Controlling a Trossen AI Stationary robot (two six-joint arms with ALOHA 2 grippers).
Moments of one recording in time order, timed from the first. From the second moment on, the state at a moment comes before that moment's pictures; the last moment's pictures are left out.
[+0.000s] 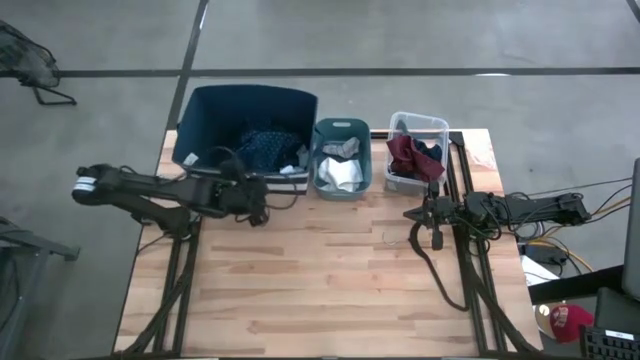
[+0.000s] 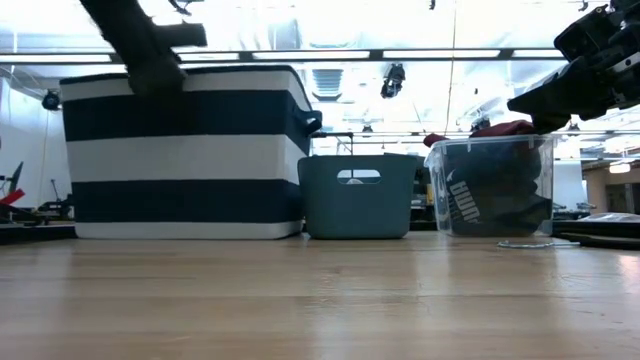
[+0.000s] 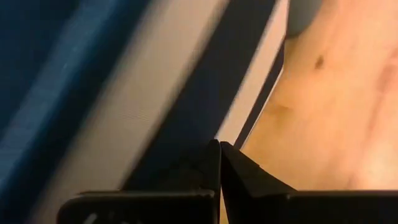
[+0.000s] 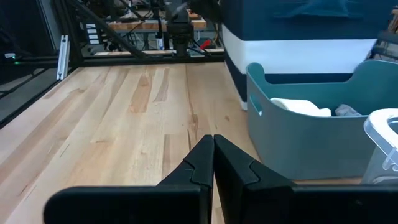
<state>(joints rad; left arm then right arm) -0.06 1.17 0.90 -0.86 -0.66 -0.26 0.10 0.12 0.09 -0.14 0.16 0.08</state>
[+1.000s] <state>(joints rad) -0.60 0.67 0.57 -0.32 -0.60 -0.24 0.10 0.12 0.09 -0.15 0.16 0.08</state>
